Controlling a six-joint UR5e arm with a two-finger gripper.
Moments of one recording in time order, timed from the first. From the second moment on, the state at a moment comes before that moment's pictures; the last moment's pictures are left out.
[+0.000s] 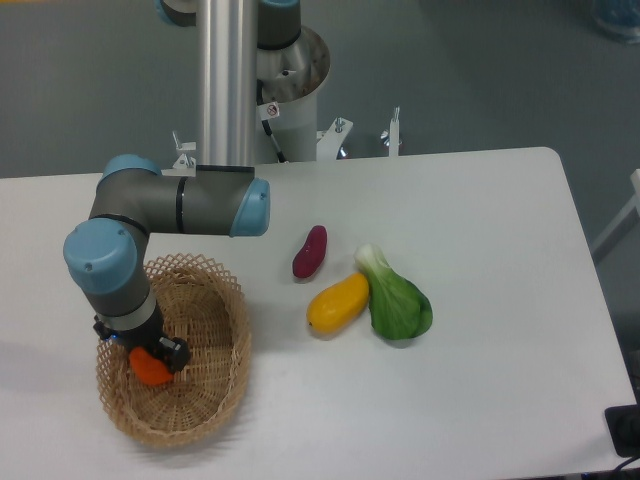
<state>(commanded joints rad) 1.92 -2.12 -1.61 -0.85 1.57 0.42</state>
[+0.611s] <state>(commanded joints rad) 1.97 -2.05 -1.60 -0.85 1.56 0.48</state>
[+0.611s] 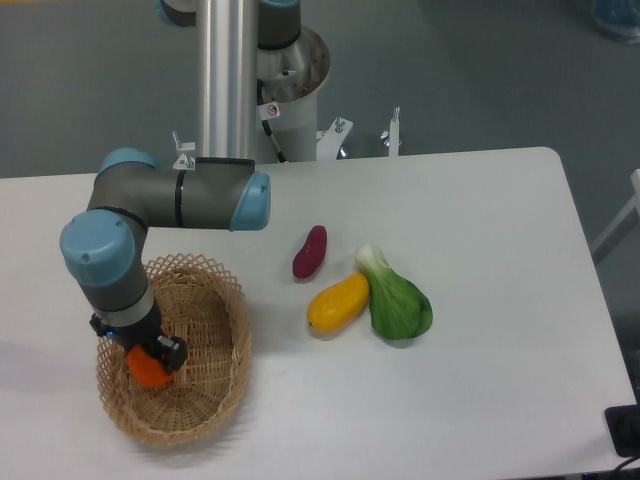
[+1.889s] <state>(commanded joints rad) 2.49 -1.87 -1.54 -1.06 1.46 1.20</state>
